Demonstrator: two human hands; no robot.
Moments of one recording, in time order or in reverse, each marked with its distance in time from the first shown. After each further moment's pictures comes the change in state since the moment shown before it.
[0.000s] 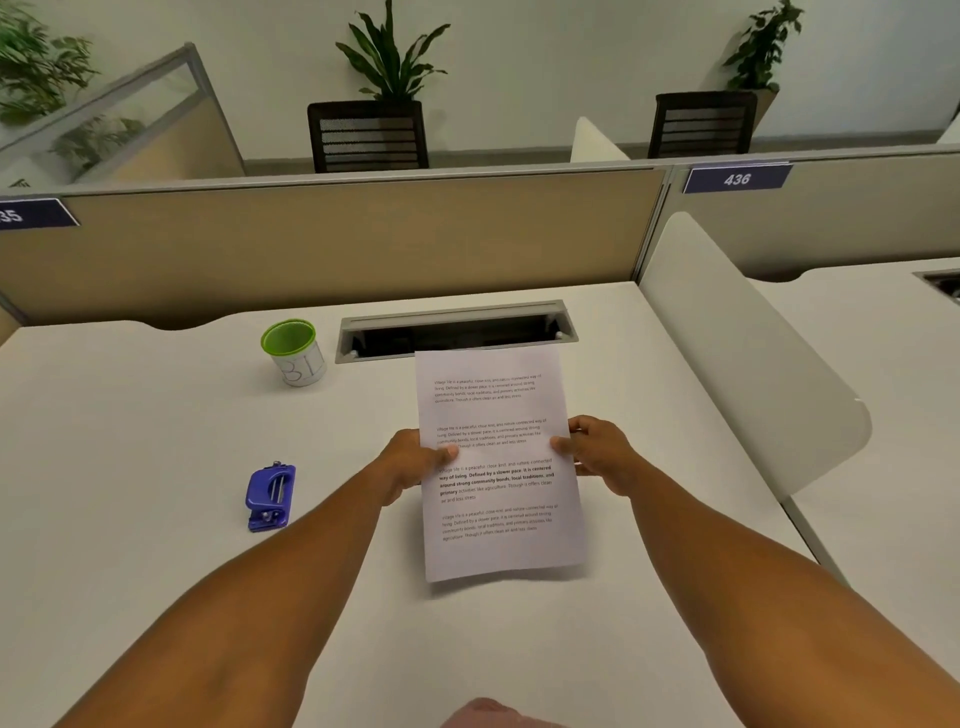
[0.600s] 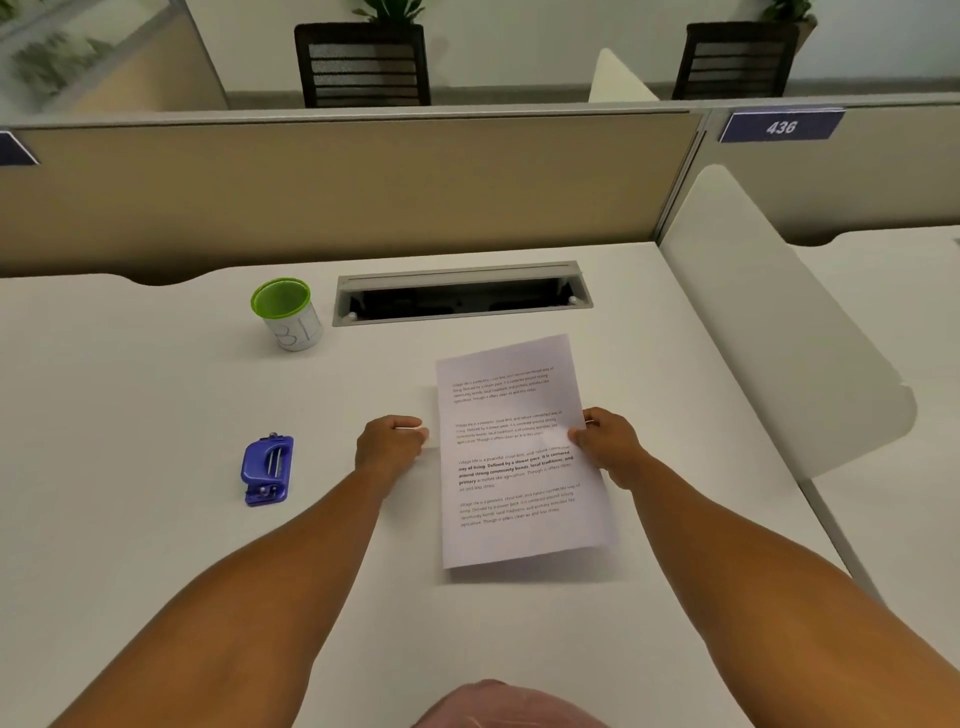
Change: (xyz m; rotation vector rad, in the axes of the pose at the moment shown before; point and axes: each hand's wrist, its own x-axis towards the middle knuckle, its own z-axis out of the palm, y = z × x) left_hand 0.024 -0.042 -0.014 0.000 0.440 -0.116; right_hand 0.032 0.035 0.011 -0.171 0.143 0.052
